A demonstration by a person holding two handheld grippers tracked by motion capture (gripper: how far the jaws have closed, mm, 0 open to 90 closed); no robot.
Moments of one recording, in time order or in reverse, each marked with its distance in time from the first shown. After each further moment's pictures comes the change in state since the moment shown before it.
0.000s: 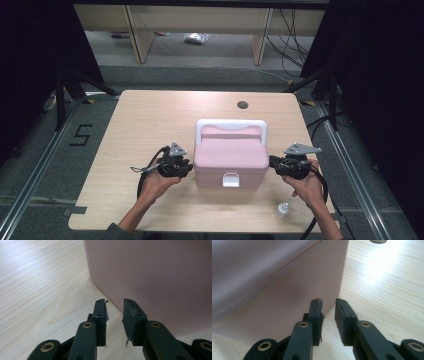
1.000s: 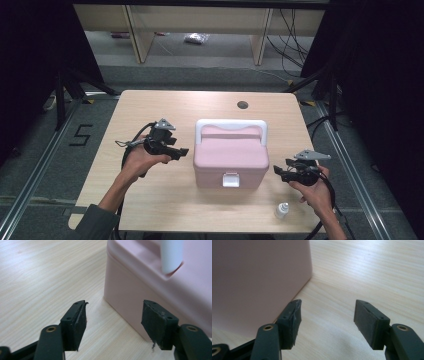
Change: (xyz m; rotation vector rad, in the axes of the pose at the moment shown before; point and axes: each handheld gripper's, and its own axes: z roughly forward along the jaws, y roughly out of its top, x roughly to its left) left arm 0.034 0.058 -0.051 0.020 -0.070 0.008; right arm -0.020 -0.030 -0.006 0.038 -0.100 0.107
